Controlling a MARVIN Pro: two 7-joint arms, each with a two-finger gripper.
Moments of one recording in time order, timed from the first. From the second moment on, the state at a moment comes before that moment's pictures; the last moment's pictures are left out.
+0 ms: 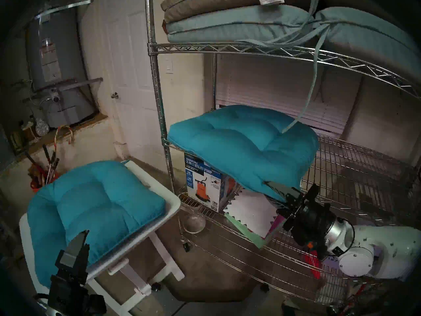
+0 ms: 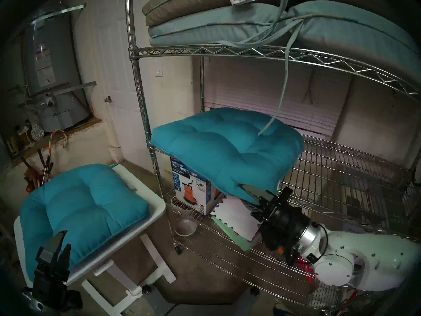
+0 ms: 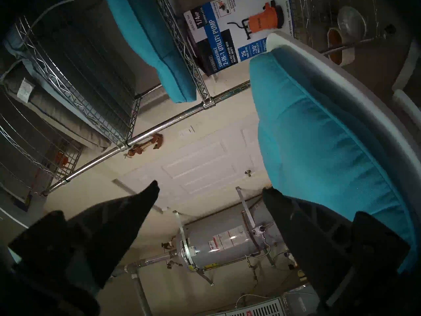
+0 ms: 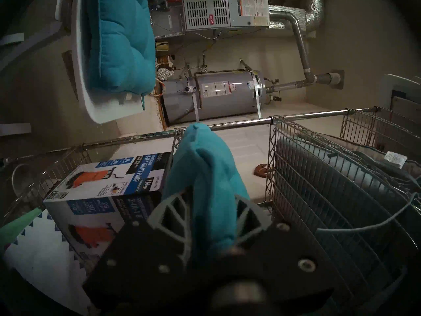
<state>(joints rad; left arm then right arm) 2.81 -2.01 -2.10 -2.42 1.85 -0.38 0.72 -2.19 -0.11 1.43 -2.22 -0.53 -0.06 -0.60</state>
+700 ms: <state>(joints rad) 2.80 -2.01 -2.09 -2.42 1.85 -0.38 0.71 -2.38 -0.10 1.52 -2.22 -0.56 -0.04 -0.77</state>
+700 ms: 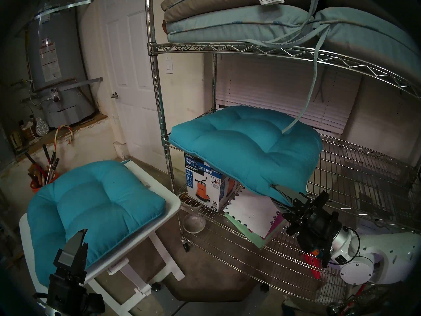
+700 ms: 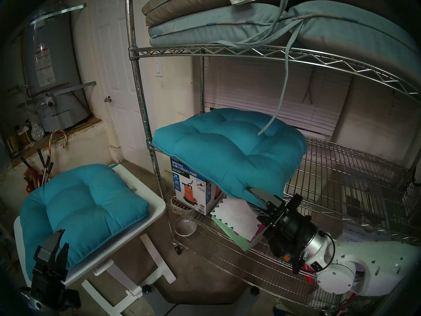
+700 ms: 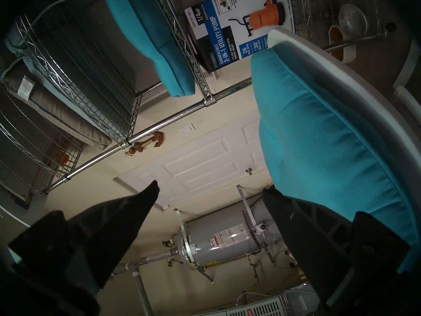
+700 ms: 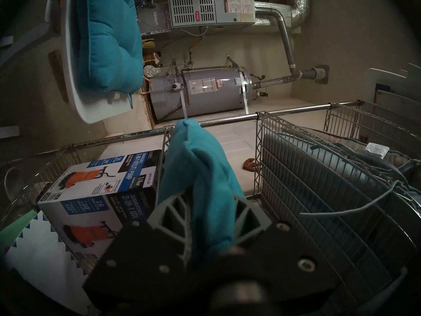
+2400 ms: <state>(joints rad) 2.47 -1.86 -2.04 -2.41 1.89 -0.38 0.49 -2.73 -0.29 1.79 -2.17 -0.69 -0.06 -0.97</state>
